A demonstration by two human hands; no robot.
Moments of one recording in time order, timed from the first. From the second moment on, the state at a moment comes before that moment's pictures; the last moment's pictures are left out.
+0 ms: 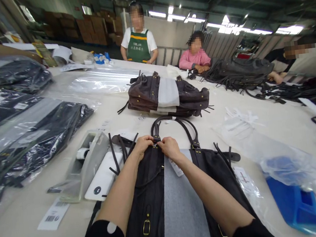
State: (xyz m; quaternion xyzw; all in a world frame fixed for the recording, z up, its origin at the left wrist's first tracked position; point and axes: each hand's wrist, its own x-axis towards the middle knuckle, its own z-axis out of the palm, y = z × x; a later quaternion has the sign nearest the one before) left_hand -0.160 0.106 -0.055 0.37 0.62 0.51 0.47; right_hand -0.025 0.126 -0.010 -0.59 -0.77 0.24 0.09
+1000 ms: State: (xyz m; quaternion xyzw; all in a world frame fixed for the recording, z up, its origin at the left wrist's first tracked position) left_hand -0.170 0.110 -0.052 0.33 0.56 0.53 0.54; right_hand -0.042 0.121 -0.015 -0.60 -0.78 0.20 0.05
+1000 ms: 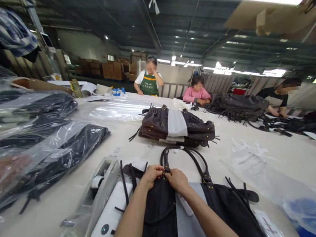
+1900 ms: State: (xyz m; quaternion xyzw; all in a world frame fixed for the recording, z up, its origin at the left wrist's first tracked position) left_hand -0.169 0.102 -0.070 0.29 0.54 0.67 0.43; right_hand -0.058 0.123 -0.023 -0.50 -0.83 0.22 0.11
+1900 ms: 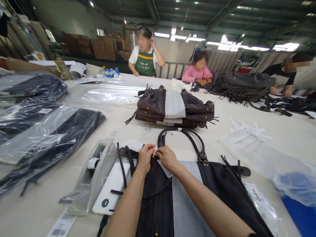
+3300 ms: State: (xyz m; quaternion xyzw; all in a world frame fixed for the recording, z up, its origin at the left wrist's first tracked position) left_hand -0.178 0.084 -0.049 0.26 0.37 0.68 0.57; right_hand -0.031 0.103 -0.023 -0.49 -0.44 0.68 0.32
